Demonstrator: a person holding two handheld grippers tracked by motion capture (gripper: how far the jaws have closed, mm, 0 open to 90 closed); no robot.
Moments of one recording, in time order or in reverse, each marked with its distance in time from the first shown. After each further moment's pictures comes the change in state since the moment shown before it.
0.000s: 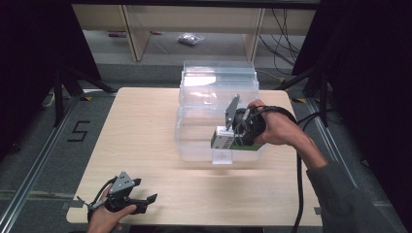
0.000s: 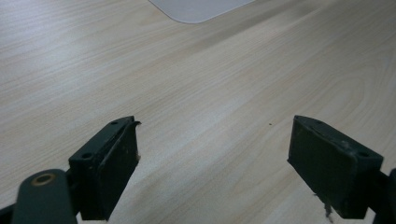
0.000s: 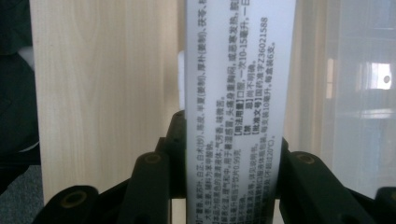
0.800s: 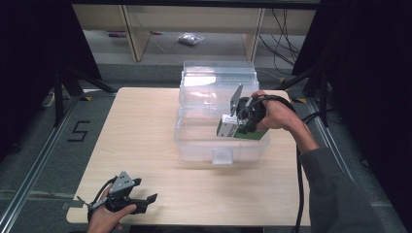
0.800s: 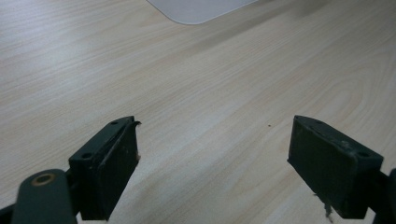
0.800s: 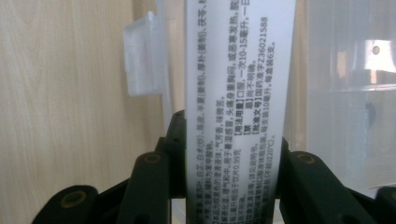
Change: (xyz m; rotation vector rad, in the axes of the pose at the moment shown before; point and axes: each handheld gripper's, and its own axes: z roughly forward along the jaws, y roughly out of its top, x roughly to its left) left arm 0.001 0.000 0.000 0.002 -0.004 0.005; right arm -0.056 -0.020 0.031 -0.002 0.020 -0.004
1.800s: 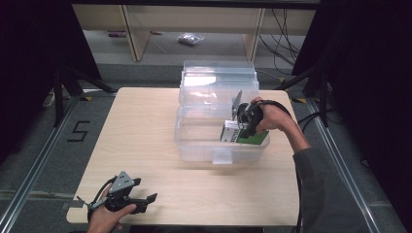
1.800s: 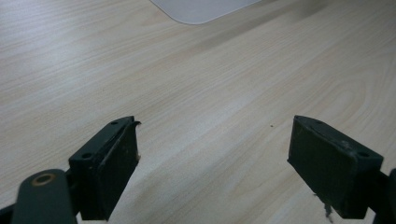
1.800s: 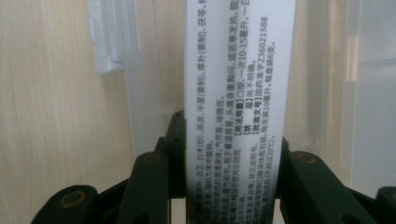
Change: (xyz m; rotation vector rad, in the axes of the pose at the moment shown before) left arm 0.000 0.000 0.000 -0.003 0.009 -0.018; right arm -0.021 -0.021 0.054 0.052 0.085 0.042
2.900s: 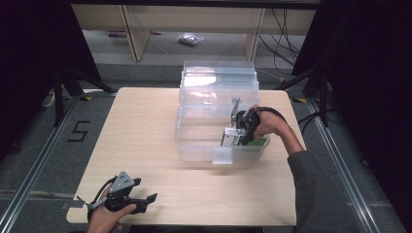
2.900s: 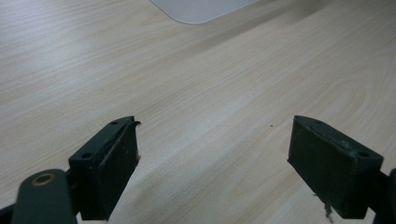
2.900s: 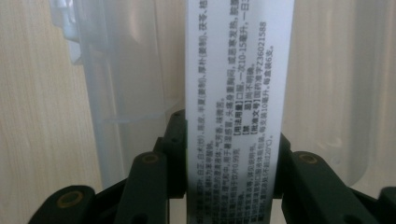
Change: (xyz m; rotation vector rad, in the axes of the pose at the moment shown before) left arm 0.000 0.000 0.000 0.003 0.000 0.002; right arm -0.007 -0.007 0.042 0.005 0.090 0.033
